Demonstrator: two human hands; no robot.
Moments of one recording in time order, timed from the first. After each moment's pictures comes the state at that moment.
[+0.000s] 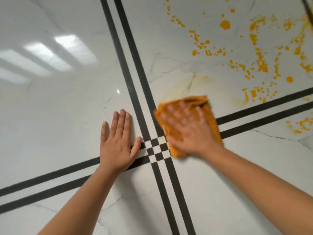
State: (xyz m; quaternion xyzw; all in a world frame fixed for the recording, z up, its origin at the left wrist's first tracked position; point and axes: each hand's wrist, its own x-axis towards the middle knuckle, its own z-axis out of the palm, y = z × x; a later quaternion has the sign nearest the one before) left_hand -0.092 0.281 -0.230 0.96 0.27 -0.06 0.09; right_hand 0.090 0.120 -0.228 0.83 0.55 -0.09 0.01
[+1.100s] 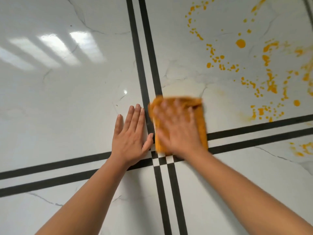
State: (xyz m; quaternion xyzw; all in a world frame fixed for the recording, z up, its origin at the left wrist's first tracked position) left_hand -0.073 0.279 -0.232 0.95 0.28 -0.04 0.11; right_hand 0.071 0.171 -0.226 0.85 0.51 -0.10 -0.01
